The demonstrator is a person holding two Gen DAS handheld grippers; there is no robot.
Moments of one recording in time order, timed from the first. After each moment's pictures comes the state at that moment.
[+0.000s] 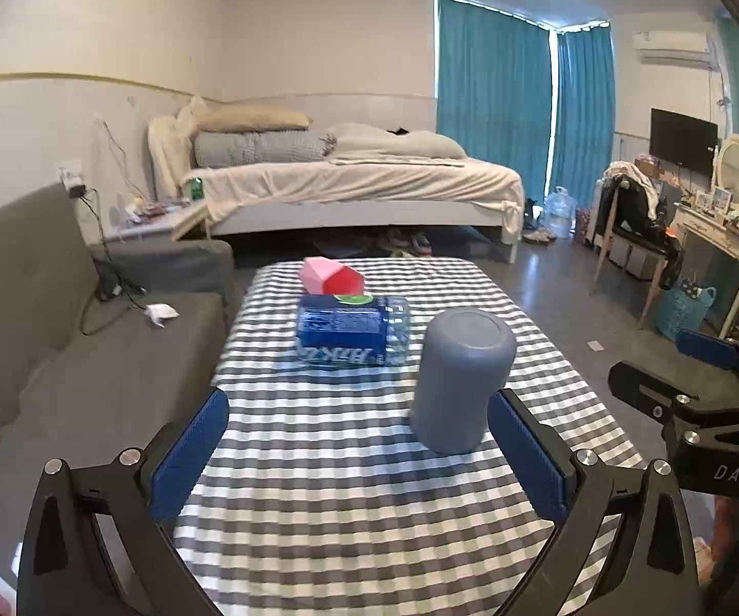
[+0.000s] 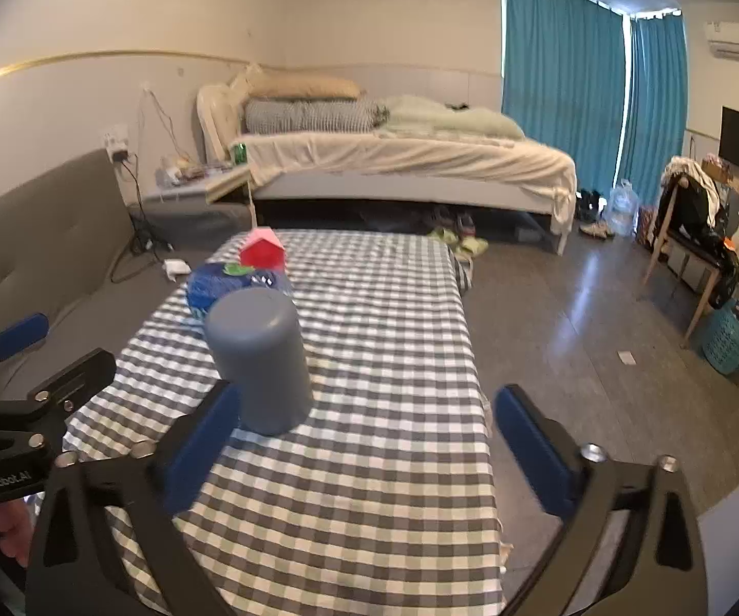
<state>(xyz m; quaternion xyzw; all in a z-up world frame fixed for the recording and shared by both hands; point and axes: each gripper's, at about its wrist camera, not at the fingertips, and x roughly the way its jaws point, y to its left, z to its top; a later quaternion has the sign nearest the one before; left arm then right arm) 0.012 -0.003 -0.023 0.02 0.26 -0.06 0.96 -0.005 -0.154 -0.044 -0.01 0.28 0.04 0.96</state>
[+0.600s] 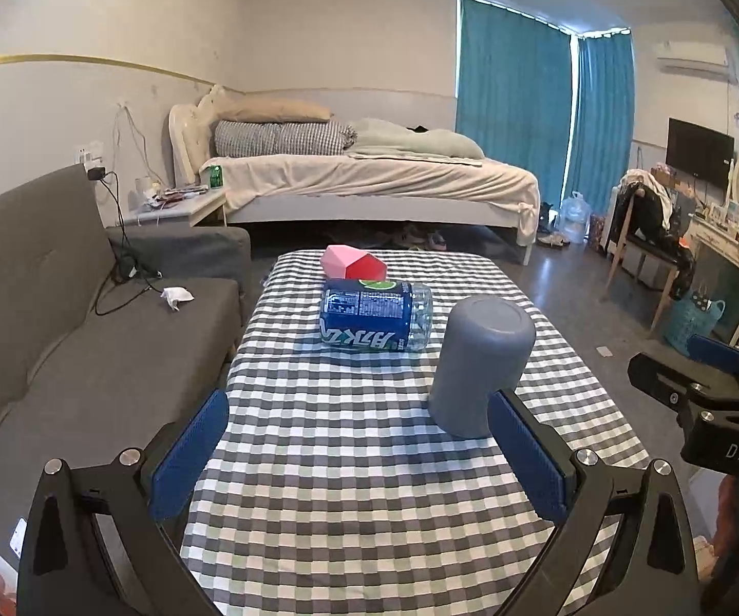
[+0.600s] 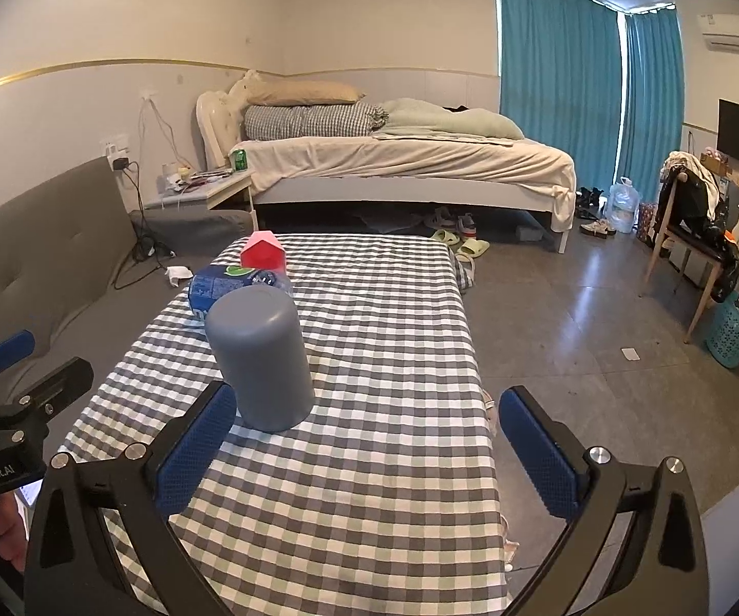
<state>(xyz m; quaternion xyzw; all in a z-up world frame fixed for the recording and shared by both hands) -0.002 0.011 -0.030 0.00 0.27 -0.04 0.96 -0.009 -0.159 -0.047 0.00 0.29 0.04 0.96</state>
